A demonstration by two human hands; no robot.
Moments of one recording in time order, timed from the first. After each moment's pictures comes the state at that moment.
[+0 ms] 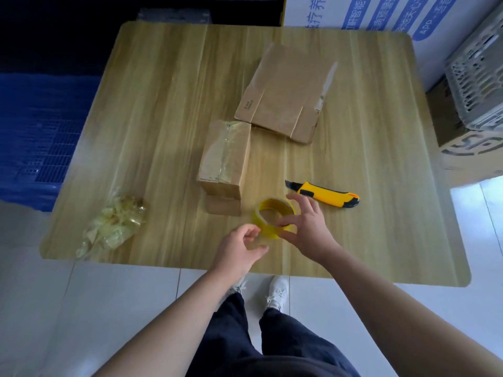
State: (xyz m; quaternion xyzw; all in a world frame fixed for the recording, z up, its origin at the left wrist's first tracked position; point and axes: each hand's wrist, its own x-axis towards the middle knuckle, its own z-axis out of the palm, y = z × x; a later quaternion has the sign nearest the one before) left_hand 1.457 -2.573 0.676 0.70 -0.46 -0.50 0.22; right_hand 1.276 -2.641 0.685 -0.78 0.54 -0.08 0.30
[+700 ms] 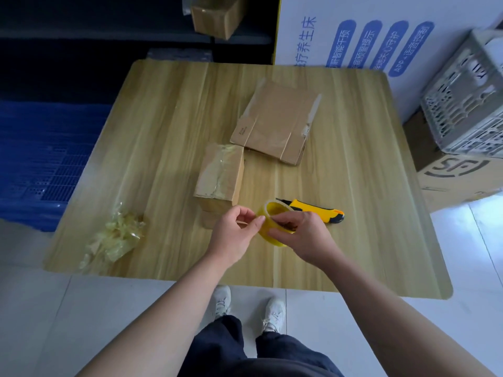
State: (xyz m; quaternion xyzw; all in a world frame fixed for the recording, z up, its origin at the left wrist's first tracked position) left_hand 1.446 -2.614 0.747 0.69 -0.41 -0.48 0.36; right_hand 1.277 -2.639 0.768 -0.70 0.53 -0.21 0.43
